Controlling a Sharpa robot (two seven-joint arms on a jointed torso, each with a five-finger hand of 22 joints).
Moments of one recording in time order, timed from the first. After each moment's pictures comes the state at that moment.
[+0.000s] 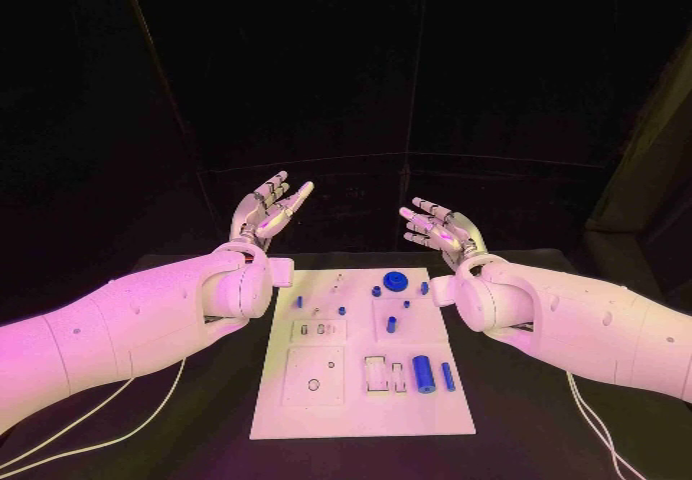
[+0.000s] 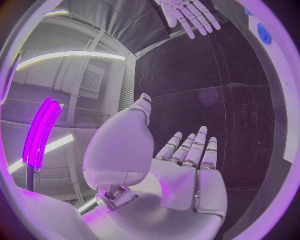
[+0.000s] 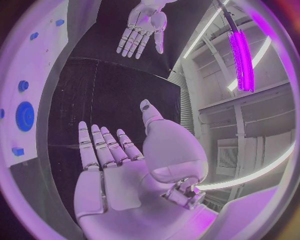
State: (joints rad) left arm 1.18 -0.64 -0.05 1.28 0.07 -0.54 0.59; left_hand 1.26 -0.11 0.08 0.29 0.04 0.27 0.14 0.03 0.03 0.23 0.22 0.02 0.03 0.40 0.24 0.05 0.05 0.10 0.13 0.29 0.02 0.02; right arm 1.12 -0.66 -0.02 1.30 -0.10 -0.48 0.42; right_hand 1.15 0.12 -0.04 -0.06 0.21 0.36 0.15 0.03 0.04 0.46 0.25 0.05 0.04 0.50 0.23 0.05 0.05 0.10 0.53 0.28 0.06 0.05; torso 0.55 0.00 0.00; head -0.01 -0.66
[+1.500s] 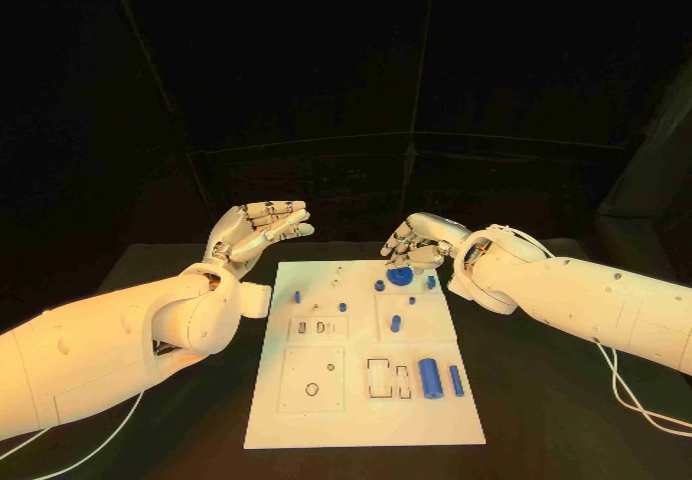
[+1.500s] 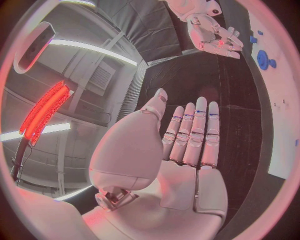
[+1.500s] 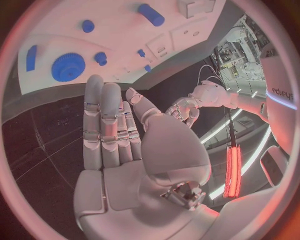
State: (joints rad) left arm 1.19 -0.84 -0.05 1.52 0.01 -0.34 0.65; left_hand 1.39 -0.03 0.07 0.08 0.05 0.92 0.23 0.13 0.07 0.97 0.19 0.17 0.06 1.01 0.15 0.22 0.10 0.17 0.77 0.26 0.28 0.13; right arm 1.23 -0.65 -0.02 1.23 -1.32 -0.28 0.12; right_hand 1.25 0.01 0.18 -0.29 0.21 1.06 0.14 0.07 0.07 1.34 0.06 0.07 0.08 1.47 -0.03 0.77 0.45 0.18 1.35 0.06 0.63 0.30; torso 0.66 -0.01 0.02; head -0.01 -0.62
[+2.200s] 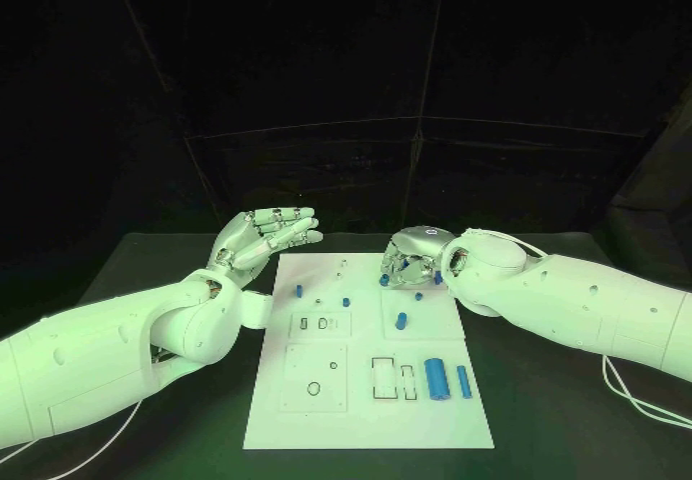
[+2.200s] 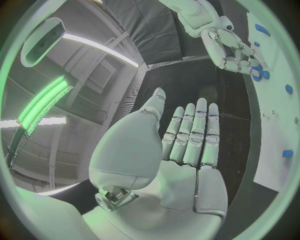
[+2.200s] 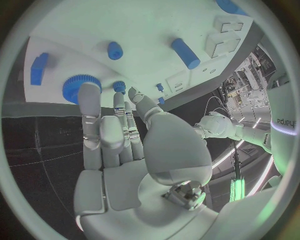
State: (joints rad) left arm 1.18 -0.84 -0.05 1.54 -0.01 -0.28 0.65; left_hand 1.37 -0.02 0.04 0.06 0.05 0.92 0.23 0.10 0.07 0.98 0.19 0.14 0.06 1.00 0.16 0.19 0.08 0.17 0.76 0.27 0.25 0.11; right arm 1.23 -0.61 -0.02 1.23 -1.61 -0.17 -0.03; right_hand 1.23 -0.01 0.23 -0.27 0.20 1.04 0.14 0.07 0.07 1.38 0.04 0.08 0.12 1.47 -0.03 1.21 0.92 0.16 1.35 0.06 0.92 0.58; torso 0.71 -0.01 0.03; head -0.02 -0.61
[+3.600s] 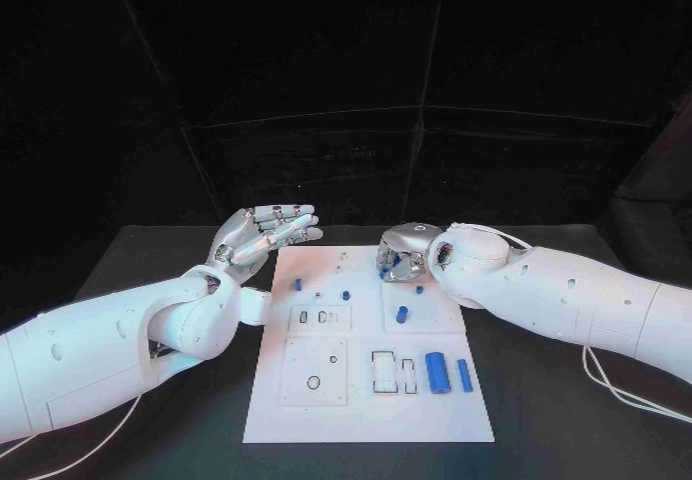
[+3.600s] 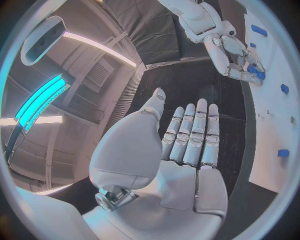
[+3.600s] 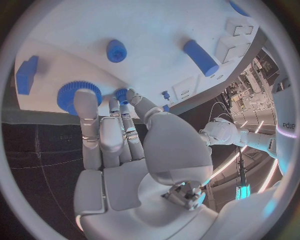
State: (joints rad) left arm 1.18 -0.85 -0.05 1.54 -0.01 -0.26 0.63; left_hand 1.36 -0.01 0.03 0.05 0.05 0.92 0.23 0.09 0.07 0.98 0.19 0.13 0.06 1.00 0.16 0.18 0.08 0.17 0.75 0.28 0.24 0.11; right arm 1.23 -0.54 -0.02 1.17 -1.65 -0.12 -0.06; right_hand 1.23 -0.01 0.32 -0.26 0.16 1.04 0.17 0.07 0.07 1.18 0.09 0.07 0.07 1.47 -0.01 1.27 0.95 0.16 1.31 0.10 1.02 0.66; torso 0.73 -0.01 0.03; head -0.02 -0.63
